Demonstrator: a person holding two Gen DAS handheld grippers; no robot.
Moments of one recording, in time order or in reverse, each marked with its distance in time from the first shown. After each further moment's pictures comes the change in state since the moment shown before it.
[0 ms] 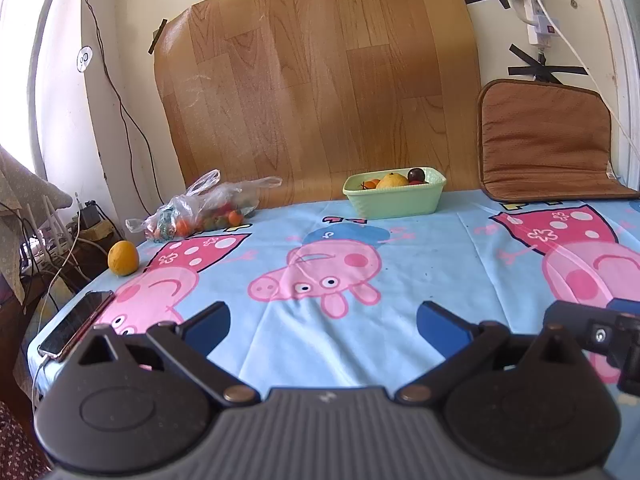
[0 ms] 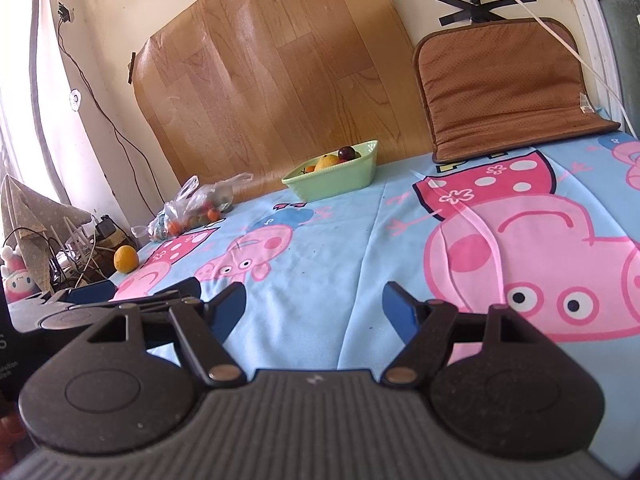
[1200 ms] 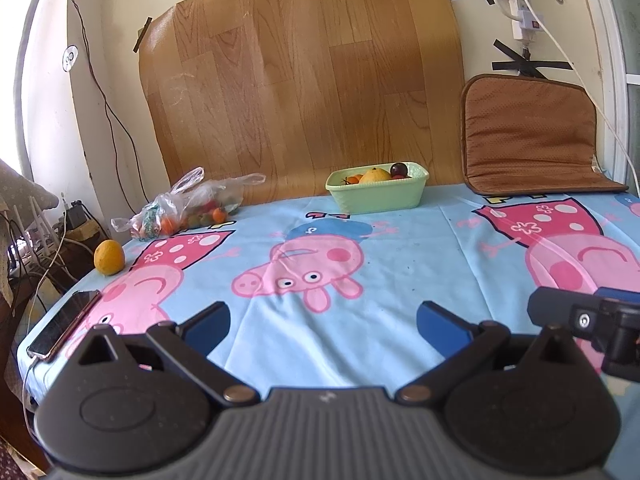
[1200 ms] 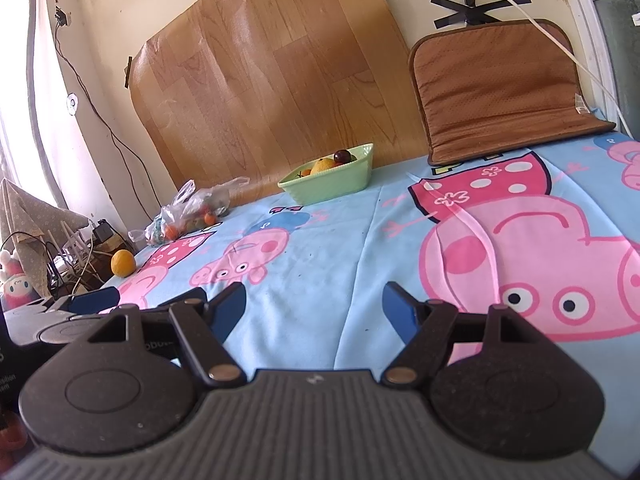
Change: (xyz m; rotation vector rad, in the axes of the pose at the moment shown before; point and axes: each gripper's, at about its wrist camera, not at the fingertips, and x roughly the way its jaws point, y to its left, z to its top) left arm -0.002 -0.007 -0.002 0.013 0.011 -0.044; right arm -0.002 0.001 -0.001 0.008 -0.010 -0.012
